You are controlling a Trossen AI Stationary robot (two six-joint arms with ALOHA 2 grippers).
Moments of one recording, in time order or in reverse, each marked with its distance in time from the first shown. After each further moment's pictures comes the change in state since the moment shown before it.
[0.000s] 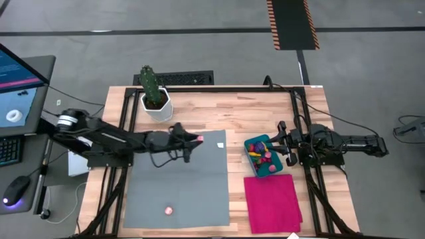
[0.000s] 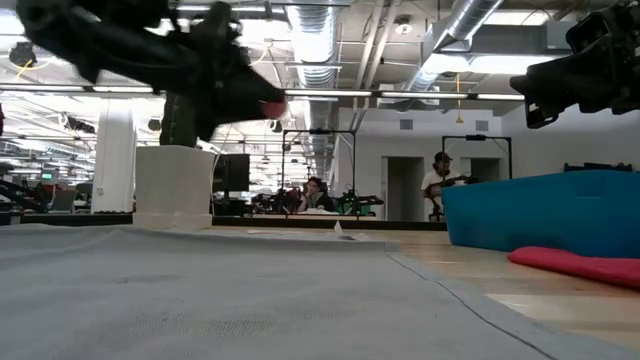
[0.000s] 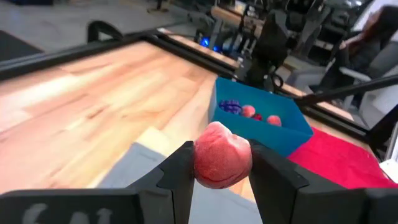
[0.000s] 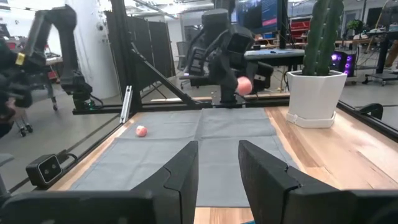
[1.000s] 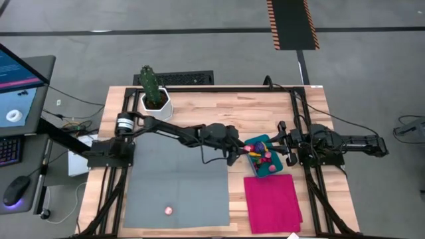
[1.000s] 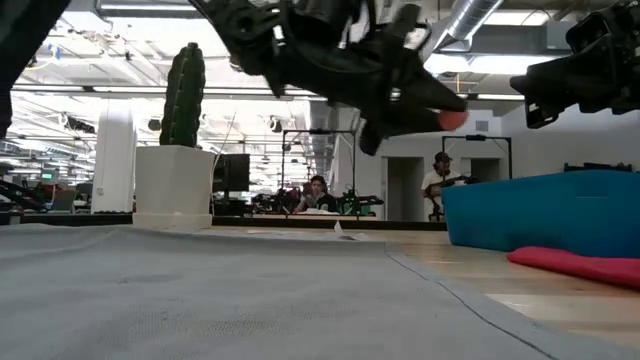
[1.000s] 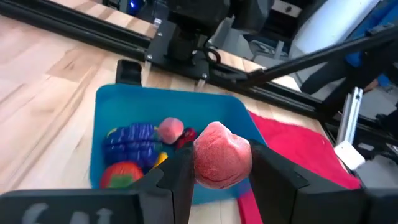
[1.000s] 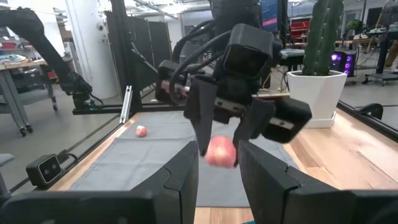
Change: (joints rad) left arm 0.112 0.697 0.852 -0.252 0.494 0.088; right arm 0.000 0.000 0.000 0.000 0.000 0.000
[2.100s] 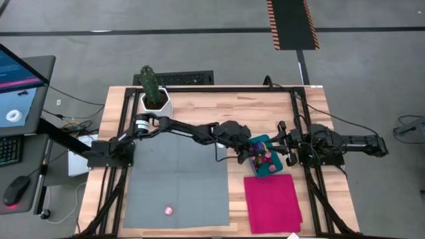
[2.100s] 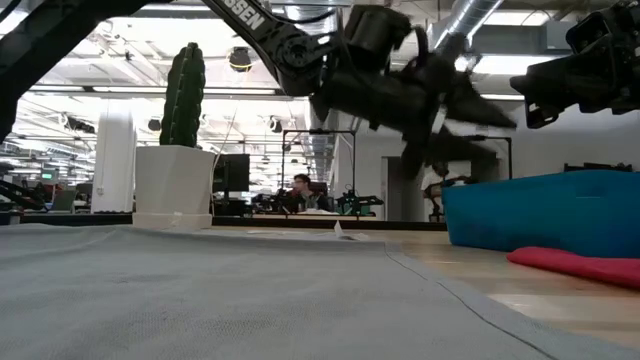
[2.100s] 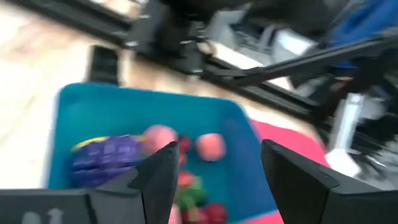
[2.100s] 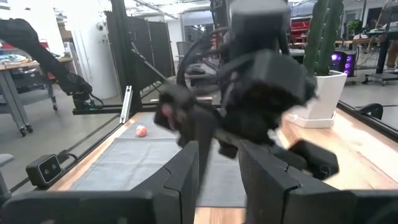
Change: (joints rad) left arm 0.034 0.220 0.276 -0.084 0.124 -0.067; right arm 0.000 0.000 0.000 0.000 0.000 0.000
